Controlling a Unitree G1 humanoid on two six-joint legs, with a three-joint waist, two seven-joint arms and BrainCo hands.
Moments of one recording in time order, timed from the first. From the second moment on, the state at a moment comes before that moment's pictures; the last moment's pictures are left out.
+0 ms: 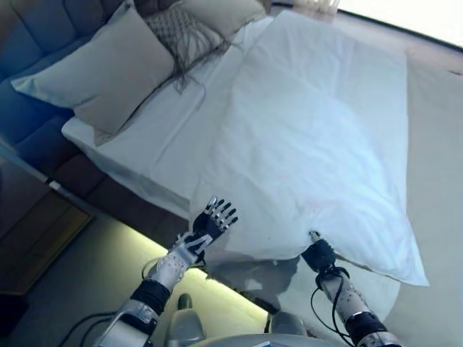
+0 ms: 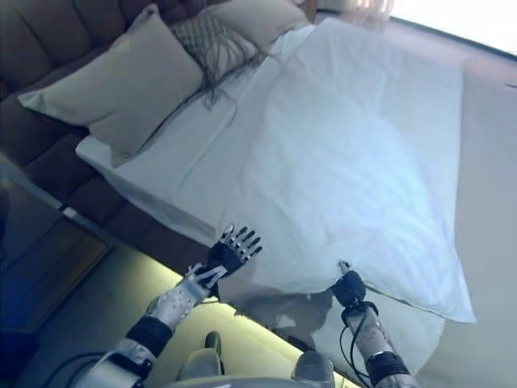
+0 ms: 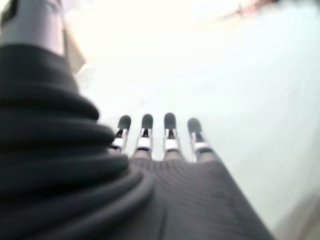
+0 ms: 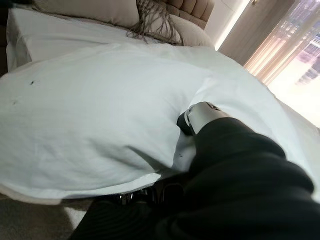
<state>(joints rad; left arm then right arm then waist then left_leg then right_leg) -0.18 0.19 -0.36 0.54 -1.44 0.22 -0.10 -0.01 -0.24 0.14 0.62 1.32 0.00 0.09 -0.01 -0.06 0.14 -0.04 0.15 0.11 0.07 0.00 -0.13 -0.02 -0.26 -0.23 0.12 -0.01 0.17</state>
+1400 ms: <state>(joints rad) -0.44 0.06 -0.57 0.58 -1.95 -0.19 0.02 -0.38 -0.23 0.25 0.49 1.50 -0.20 0.01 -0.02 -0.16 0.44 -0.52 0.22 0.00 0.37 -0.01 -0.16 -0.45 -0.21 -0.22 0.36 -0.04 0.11</state>
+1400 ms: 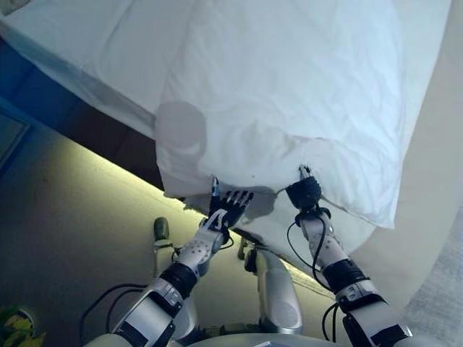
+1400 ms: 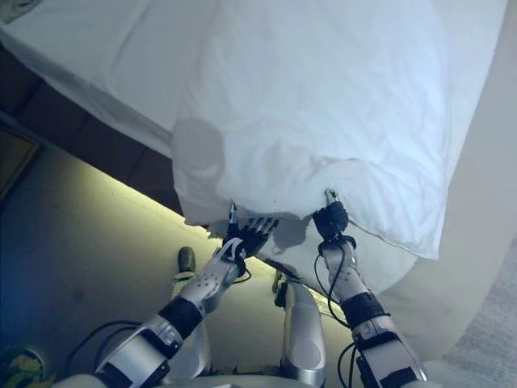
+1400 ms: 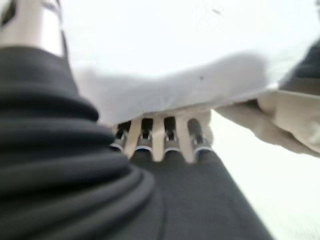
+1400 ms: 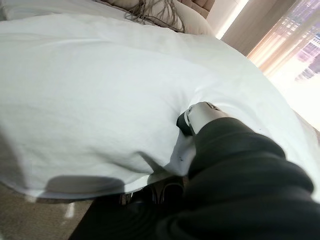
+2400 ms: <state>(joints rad) -0.58 0.02 -0.52 0.50 -1.98 -0.44 0.06 -0.44 -0.21 0.27 0.45 1.50 -0.20 0.00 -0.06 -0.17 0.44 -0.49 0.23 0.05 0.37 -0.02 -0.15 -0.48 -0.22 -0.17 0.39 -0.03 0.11</state>
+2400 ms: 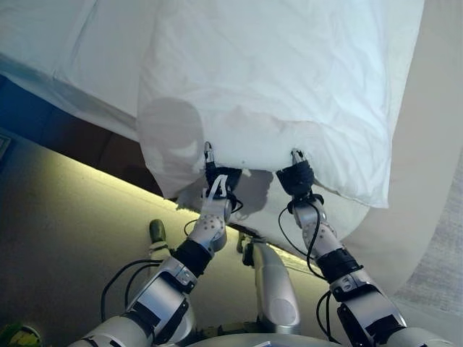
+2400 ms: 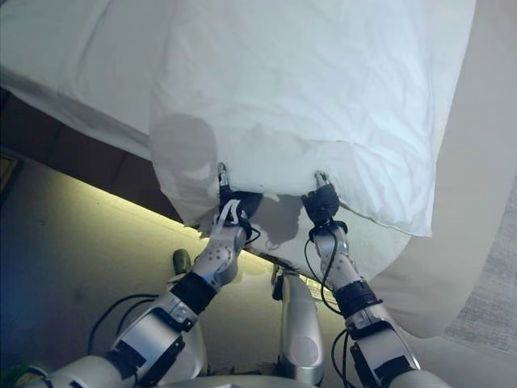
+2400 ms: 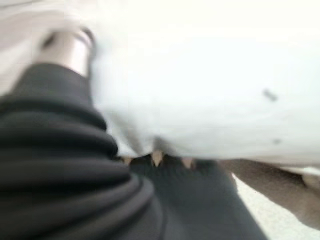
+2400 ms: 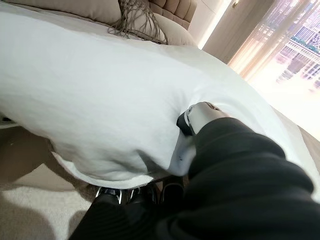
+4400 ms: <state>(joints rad) -0.62 0.11 -0.46 0.53 -1.63 -0.12 -0.04 -0.62 -0.41 -0.13 1.24 1.91 0.14 0.55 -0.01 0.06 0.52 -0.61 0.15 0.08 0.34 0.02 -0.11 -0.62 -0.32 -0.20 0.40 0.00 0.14</state>
